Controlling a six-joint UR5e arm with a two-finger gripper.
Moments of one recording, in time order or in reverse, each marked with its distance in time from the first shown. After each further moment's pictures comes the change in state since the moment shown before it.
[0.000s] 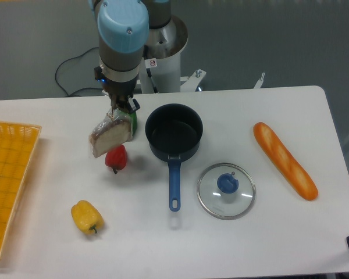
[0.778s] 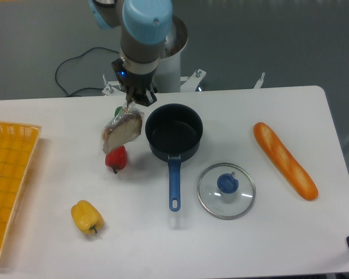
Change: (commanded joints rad) arm 0.083 0.115 -0.051 -0.043 0.005 0.003
